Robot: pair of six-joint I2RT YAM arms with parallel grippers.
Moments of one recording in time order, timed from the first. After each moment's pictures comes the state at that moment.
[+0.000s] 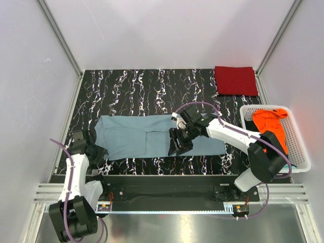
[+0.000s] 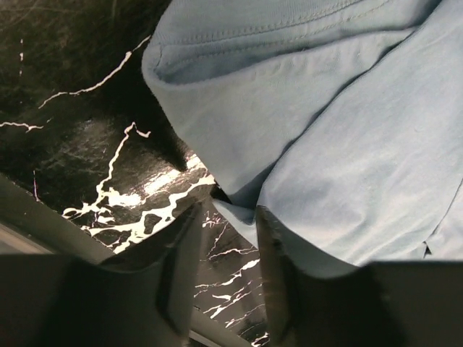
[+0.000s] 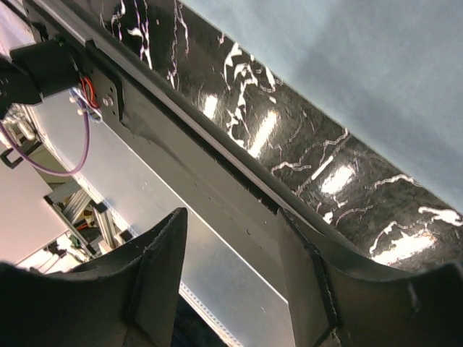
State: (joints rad) left arm 0.27 0.85 0.47 -0.82 0.05 -0.92; right arm 0.71 1.56 1.05 -0.63 -0.59 0.50
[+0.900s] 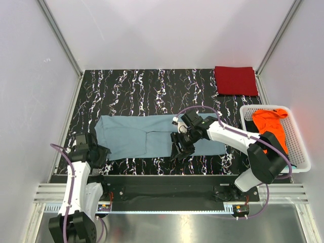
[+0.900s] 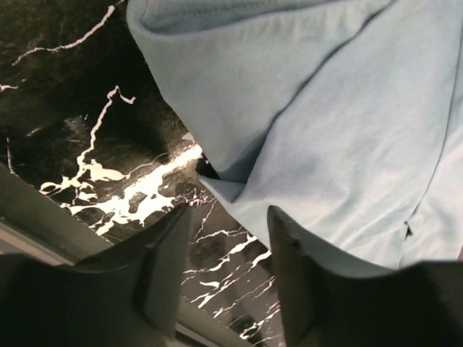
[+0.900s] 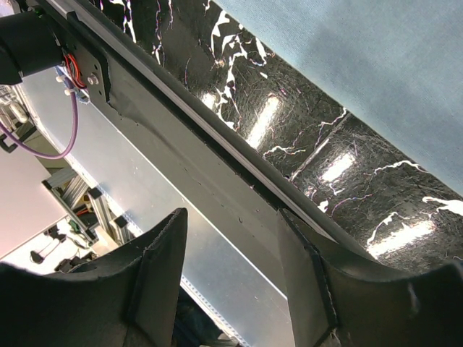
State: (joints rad) left arm 0.20 0.72 0.45 -0.87 0.04 -1.03; right arm 0.71 1.54 0.97 -0.62 -0.62 0.47
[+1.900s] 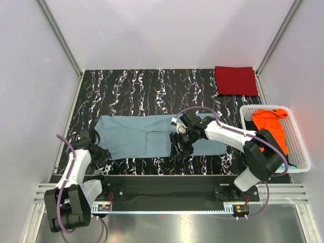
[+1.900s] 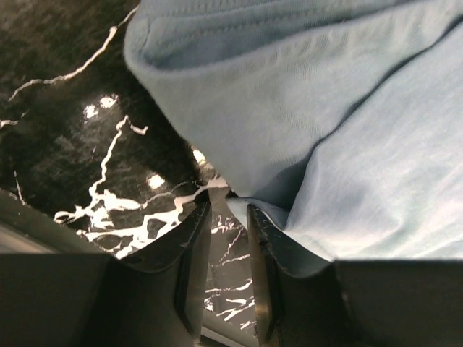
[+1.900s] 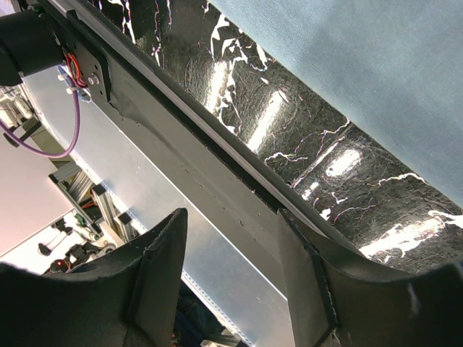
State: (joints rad) left arm 0.18 0.96 0.45 -0.78 0.02 -0.96; right arm 0.71 1.58 0.97 -0.59 -0.65 0.47
